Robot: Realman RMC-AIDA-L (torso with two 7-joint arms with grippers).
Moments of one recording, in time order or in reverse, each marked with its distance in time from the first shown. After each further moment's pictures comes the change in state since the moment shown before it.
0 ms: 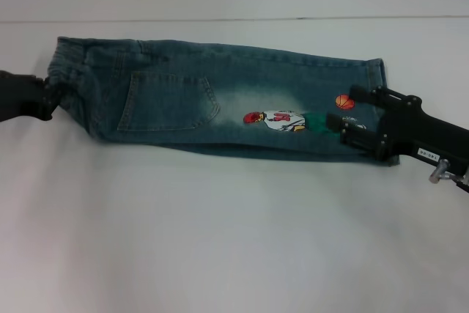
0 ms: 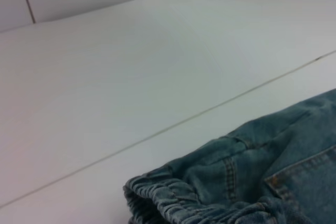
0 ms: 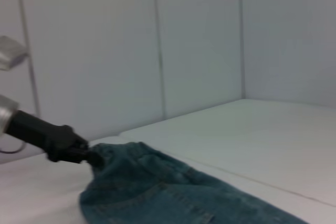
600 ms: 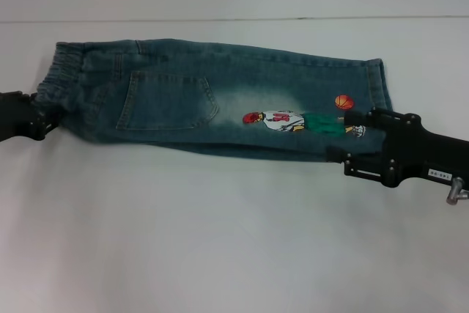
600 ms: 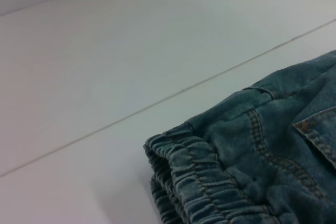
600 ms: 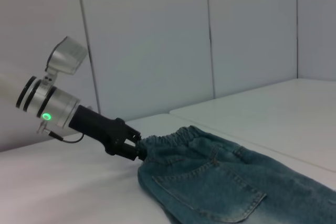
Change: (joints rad) left arm -0.006 0.001 -0.041 -0.126 -0.016 -0.130 0.150; right arm -0.024 -0.003 0.006 -0.127 -0.158 -0.129 0.114
